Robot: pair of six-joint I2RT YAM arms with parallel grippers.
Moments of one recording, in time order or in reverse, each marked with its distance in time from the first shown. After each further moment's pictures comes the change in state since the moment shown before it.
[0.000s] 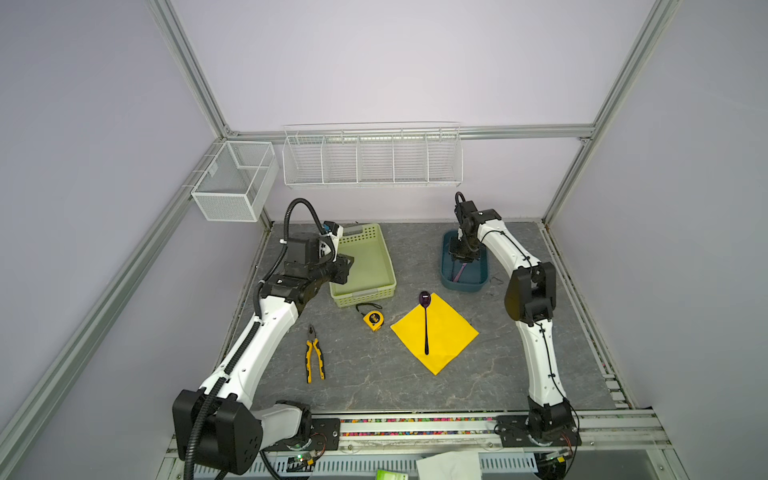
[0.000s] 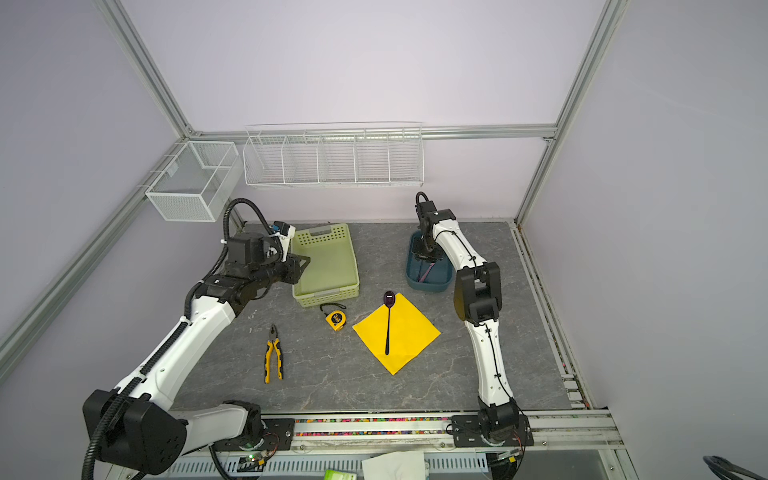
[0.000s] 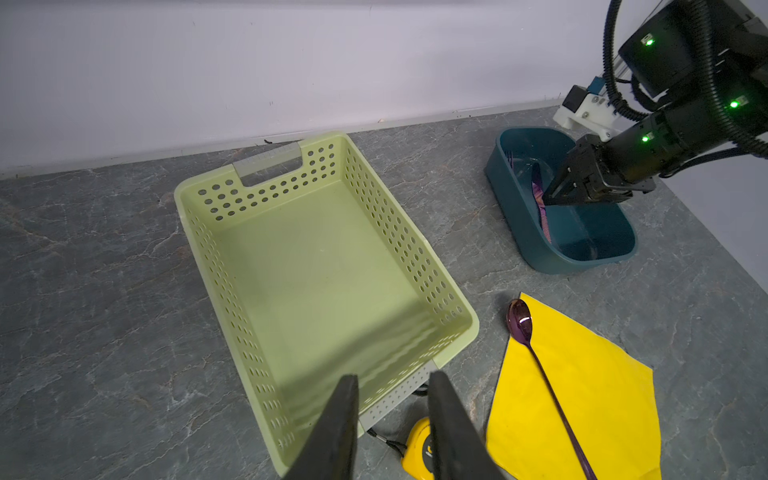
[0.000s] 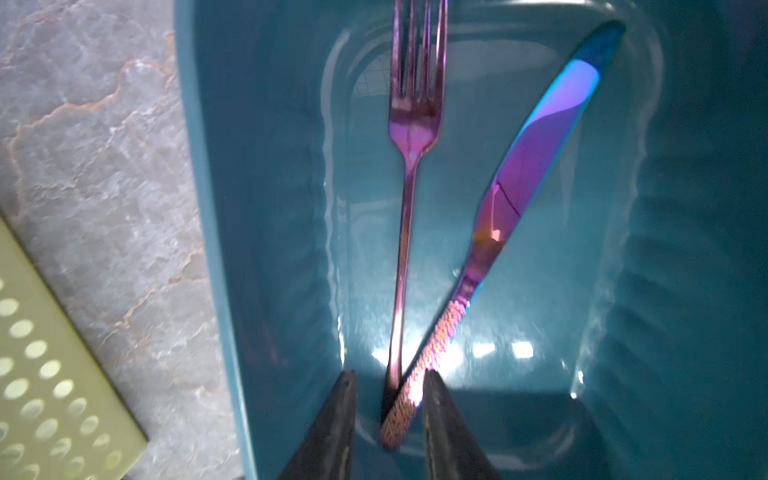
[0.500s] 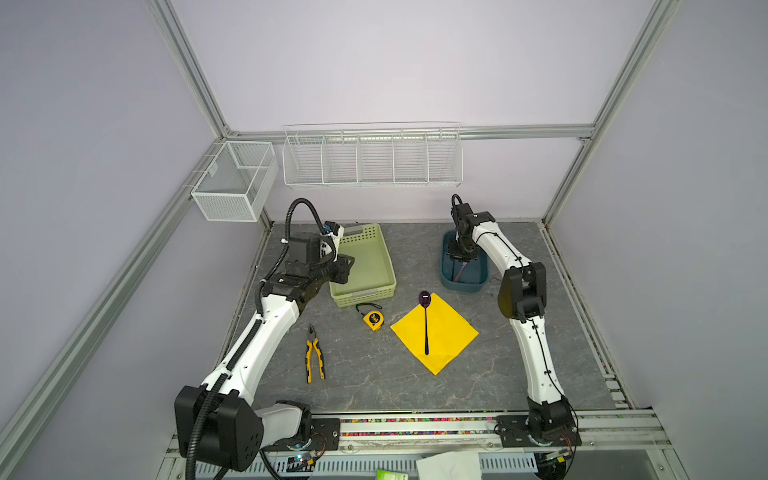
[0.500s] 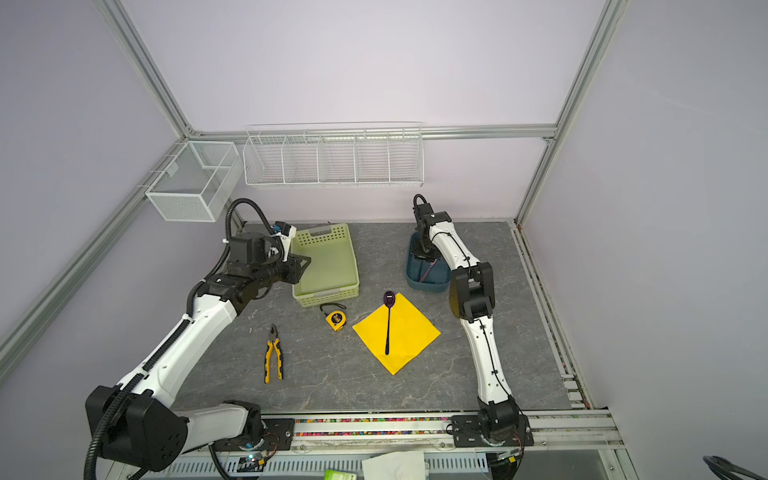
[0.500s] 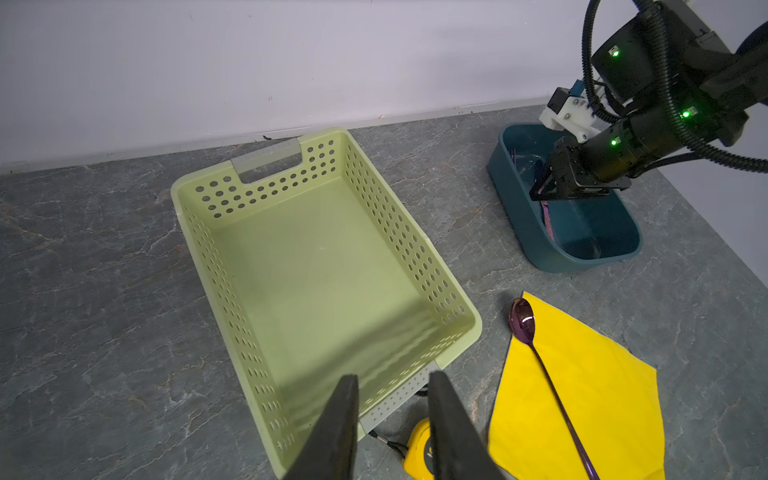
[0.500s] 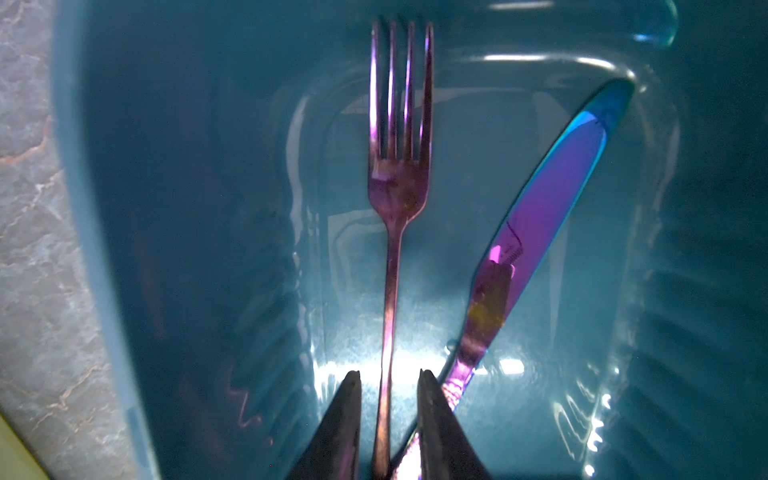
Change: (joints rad) left arm 0.000 0.016 0.000 0.005 0.000 0.002; right arm 0.000 0.099 0.092 0.019 0.063 0.000
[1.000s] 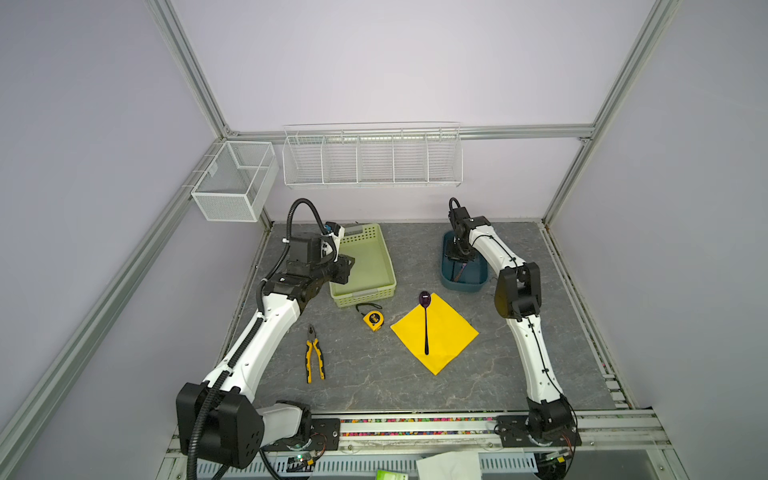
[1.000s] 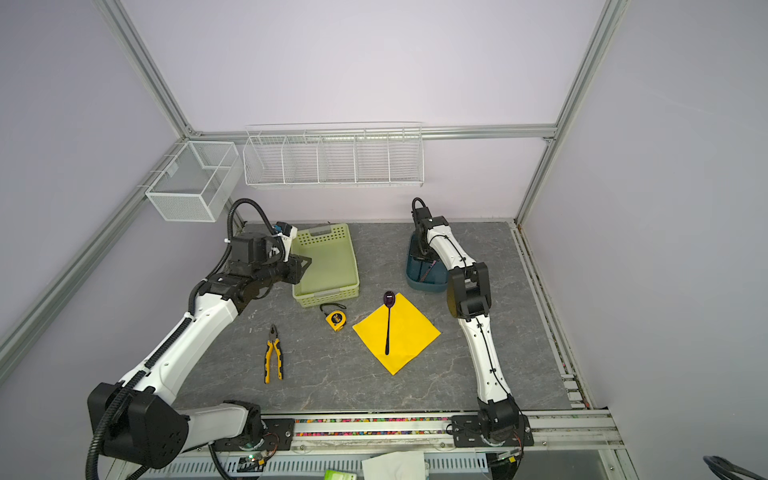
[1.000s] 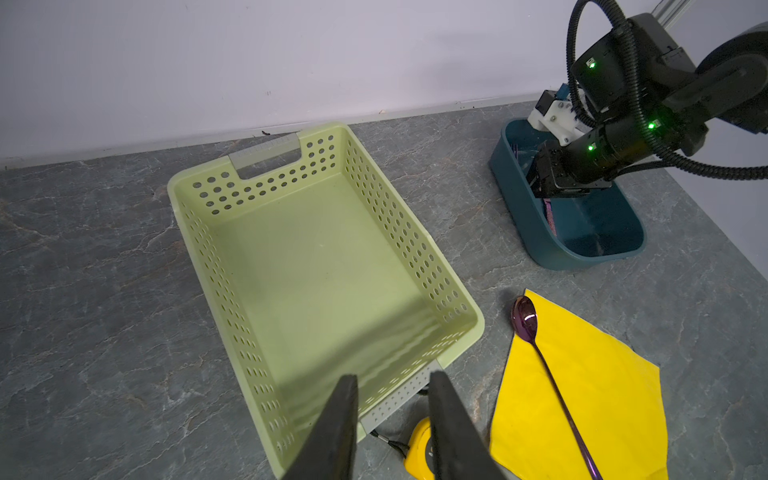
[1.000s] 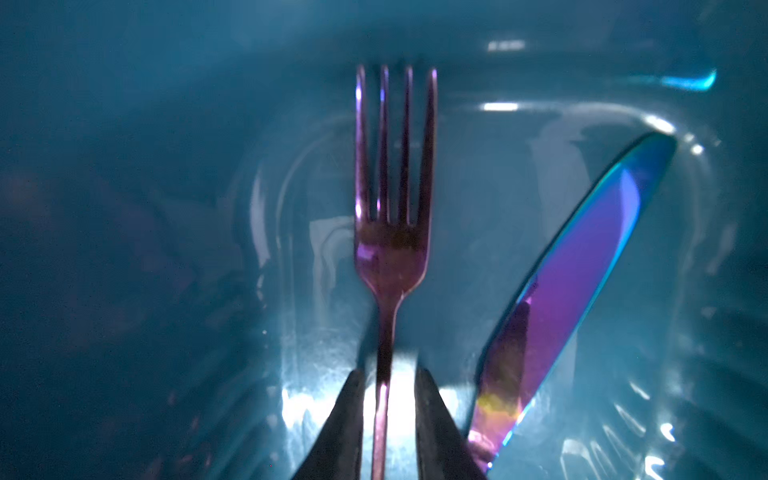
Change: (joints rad) left arm 0.000 0.012 0.000 0.000 0.000 0.002; right arm 0.000 0.064 0.023 0.072 0.039 -0.008
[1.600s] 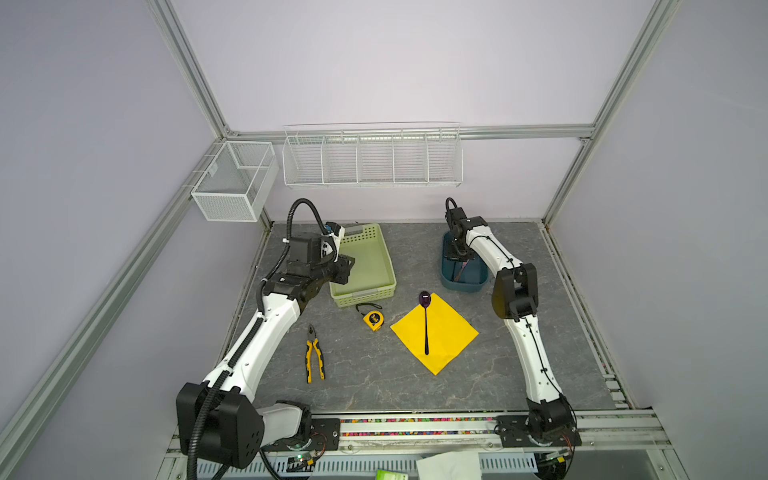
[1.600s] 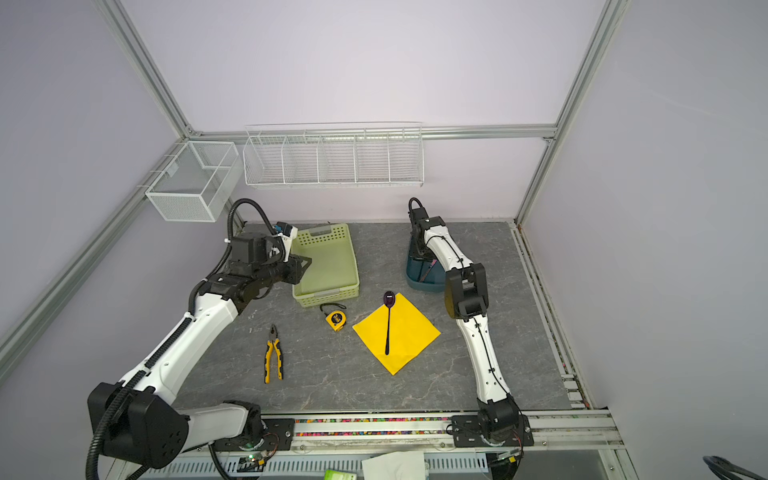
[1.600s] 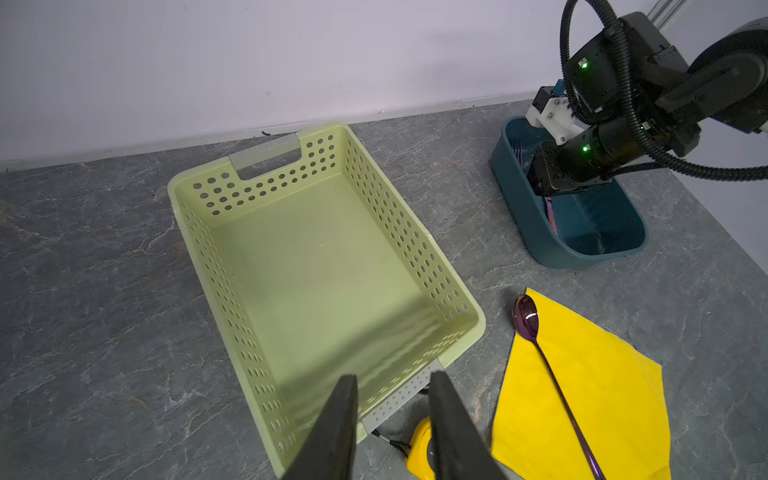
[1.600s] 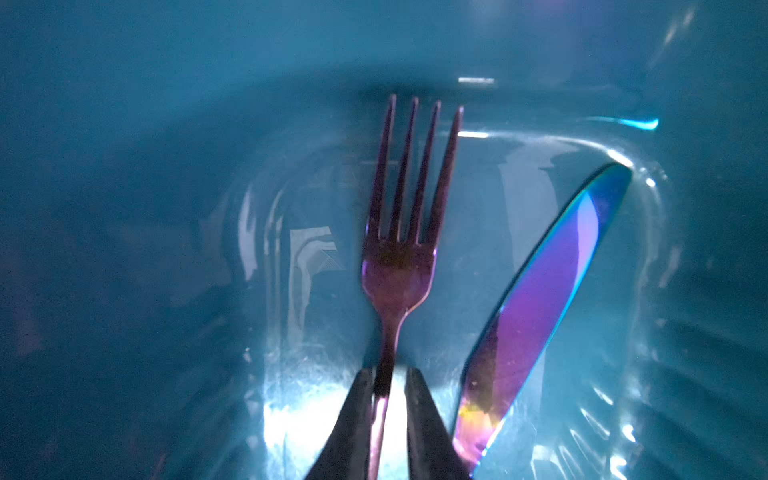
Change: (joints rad) left arm 0.000 0.000 0.000 -0.001 0.000 0.007; right arm 0.017 0.028 0.039 -0.029 0.089 -0.038
